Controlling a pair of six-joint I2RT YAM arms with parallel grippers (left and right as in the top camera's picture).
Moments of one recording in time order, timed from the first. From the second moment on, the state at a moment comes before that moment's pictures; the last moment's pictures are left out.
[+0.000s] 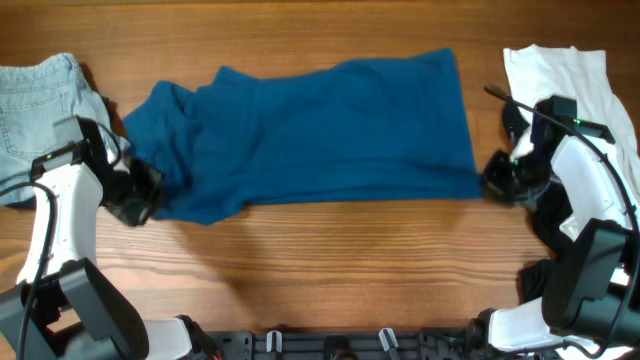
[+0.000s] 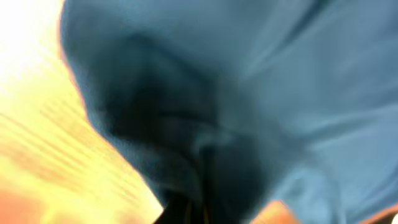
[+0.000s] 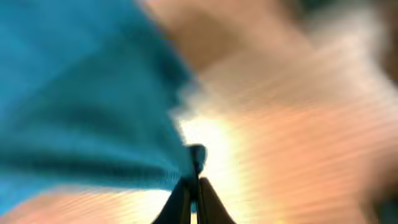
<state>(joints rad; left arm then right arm) 0.40 1.56 1.05 -1.04 0.30 -0.56 -0.27 1.67 1.10 -1.11 -0.14 0.37</state>
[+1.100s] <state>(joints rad) 0.40 1.47 1.04 -1.20 0.17 -0.51 -0.12 1.43 0.71 -1.01 -0.22 0.82</state>
